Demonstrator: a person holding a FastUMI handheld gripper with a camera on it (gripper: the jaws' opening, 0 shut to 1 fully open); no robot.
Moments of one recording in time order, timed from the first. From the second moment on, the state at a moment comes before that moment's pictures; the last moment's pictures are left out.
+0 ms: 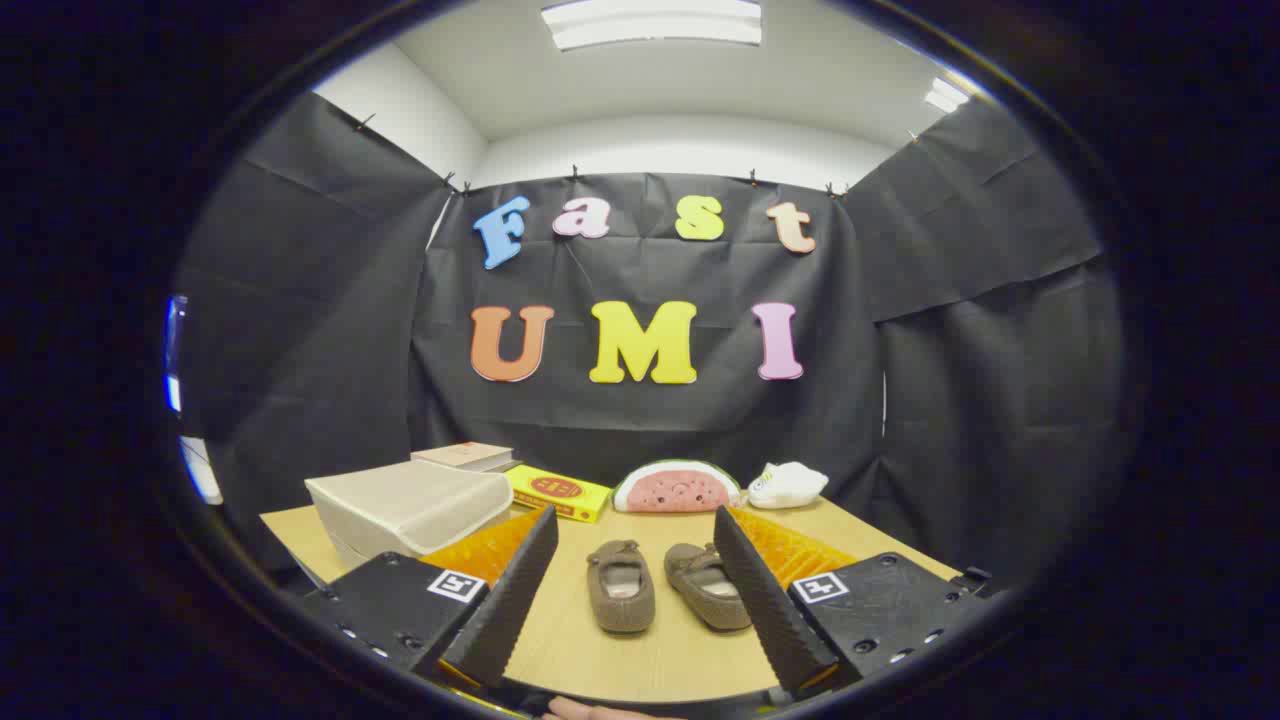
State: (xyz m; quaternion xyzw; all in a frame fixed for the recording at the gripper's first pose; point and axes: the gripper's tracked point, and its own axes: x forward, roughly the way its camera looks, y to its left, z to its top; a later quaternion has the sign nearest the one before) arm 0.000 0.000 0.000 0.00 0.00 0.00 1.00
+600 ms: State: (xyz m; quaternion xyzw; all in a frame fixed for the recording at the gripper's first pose) arm 0.009 -0.008 -0.019 0.01 0.02 -0.01 1.00
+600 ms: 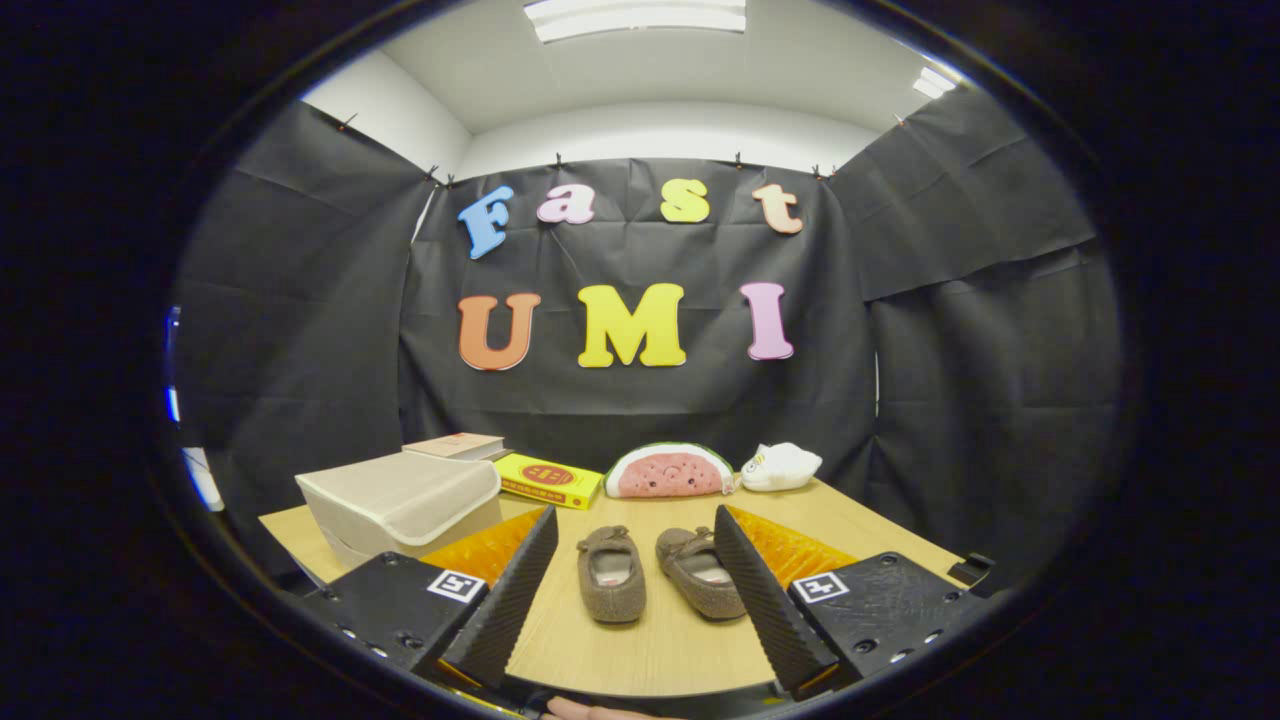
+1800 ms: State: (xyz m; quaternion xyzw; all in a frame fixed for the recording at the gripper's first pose) arm 0.164 0.177 -0.088 0.26 0.23 0.27 0.90
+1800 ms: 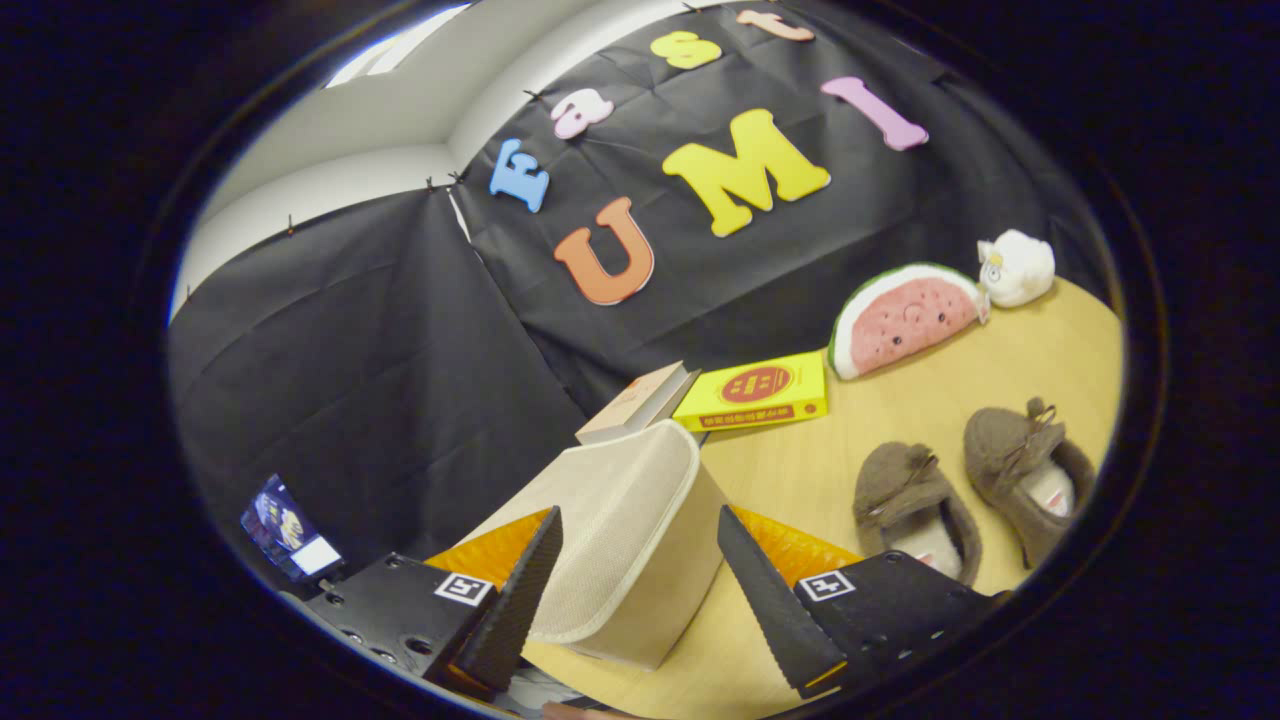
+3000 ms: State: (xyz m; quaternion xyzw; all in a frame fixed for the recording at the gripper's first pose) arm 0.171 0.219 -0.111 0.36 0.47 0.23 0.77
